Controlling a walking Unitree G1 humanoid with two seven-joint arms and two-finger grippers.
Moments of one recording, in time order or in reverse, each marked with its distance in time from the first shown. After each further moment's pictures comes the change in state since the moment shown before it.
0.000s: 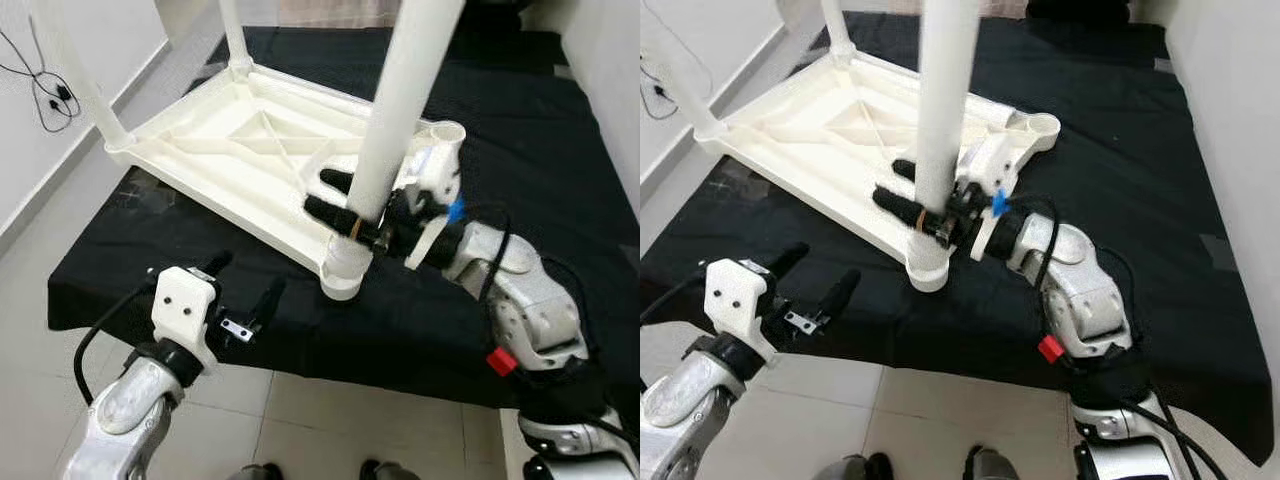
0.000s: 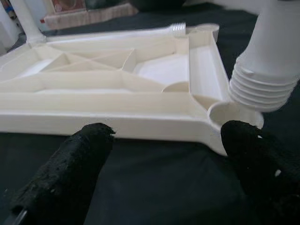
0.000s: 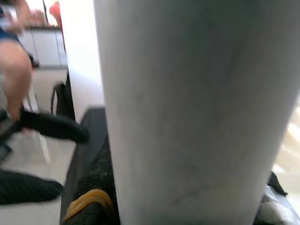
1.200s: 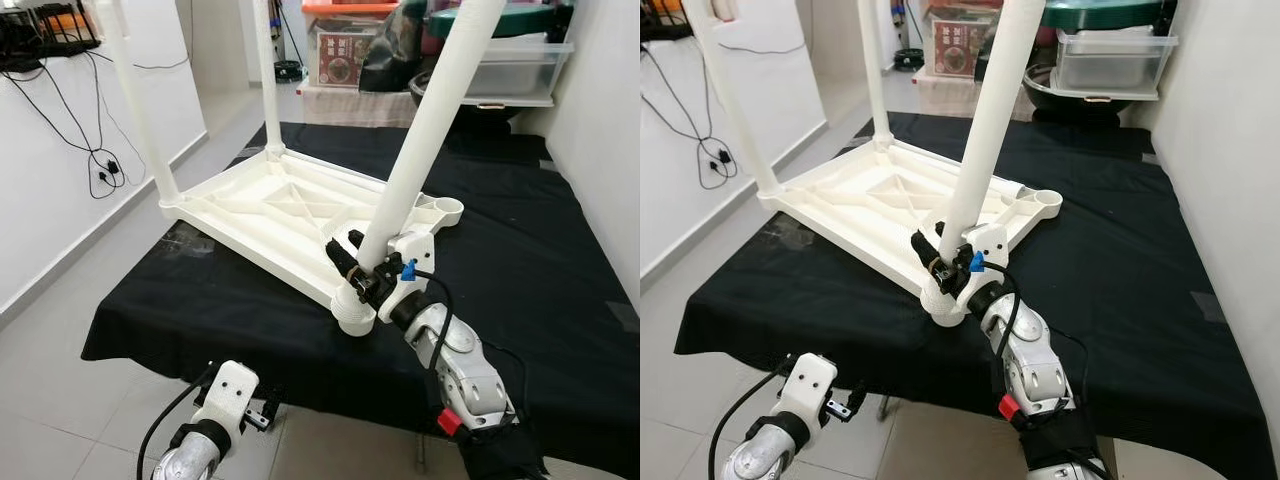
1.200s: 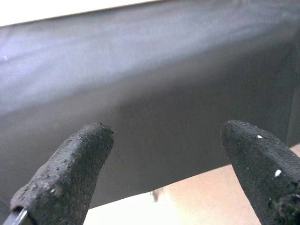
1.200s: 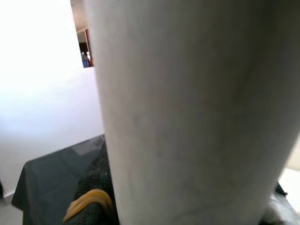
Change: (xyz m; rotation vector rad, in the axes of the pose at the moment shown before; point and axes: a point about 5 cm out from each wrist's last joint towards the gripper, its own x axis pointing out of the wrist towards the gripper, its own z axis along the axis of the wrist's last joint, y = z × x) left arm -0.005 -0.024 -0.133 0.078 0.333 0.041; right arm 0.000 0.017 -0.075 0.271 -0.049 -0.490
